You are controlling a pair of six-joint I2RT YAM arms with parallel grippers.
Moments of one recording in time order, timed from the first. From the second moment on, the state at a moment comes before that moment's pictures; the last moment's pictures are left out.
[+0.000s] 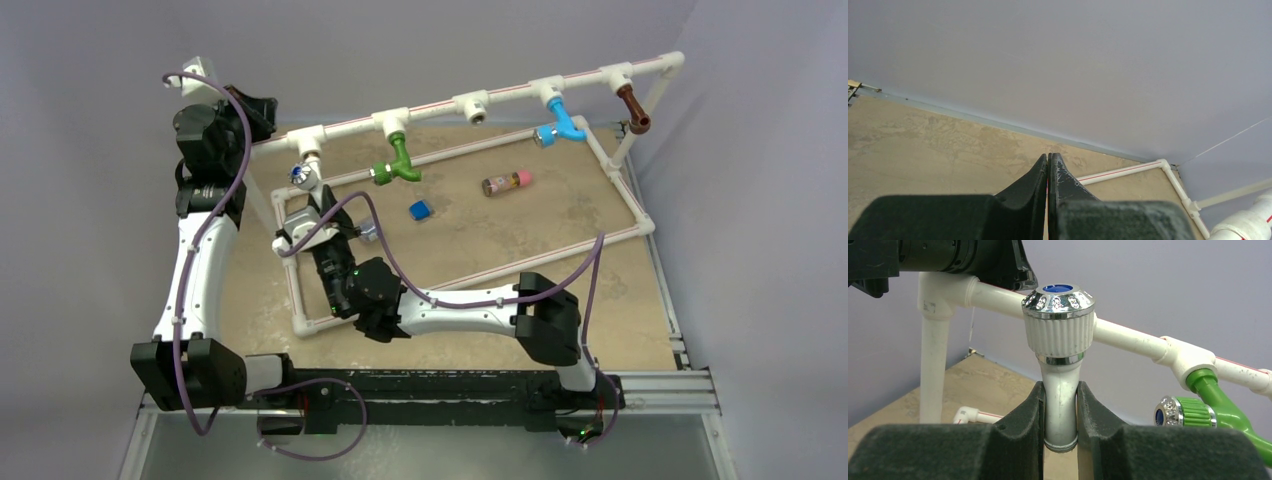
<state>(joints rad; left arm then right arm) 0.08 1.28 1.29 -0.05 0.19 -0.51 1.38 2.00 1.59 1.04 0.88 -0.85</state>
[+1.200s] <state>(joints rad) 0.08 1.27 1.28 -0.04 0.20 -0.52 1.36 1.97 1.53 1.15 0.98 -0.17</state>
